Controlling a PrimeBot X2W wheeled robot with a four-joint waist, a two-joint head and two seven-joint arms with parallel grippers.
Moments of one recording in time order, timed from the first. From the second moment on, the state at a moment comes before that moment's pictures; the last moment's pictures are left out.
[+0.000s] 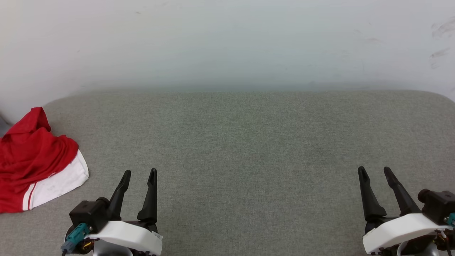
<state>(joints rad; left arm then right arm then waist) -0.02 0.09 -0.03 0.11 -0.36 -0.13 -0.19 0.03 -0.05 -0.06 0.00 0.30 0.13 -0.01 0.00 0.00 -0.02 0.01</state>
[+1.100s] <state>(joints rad) -0.01 0.08 -0.03 0.15 -0.13 -0.12 -0.26 0.05 -0.05 -0.08 -0.03 0.12 0.13 -0.04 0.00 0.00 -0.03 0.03</state>
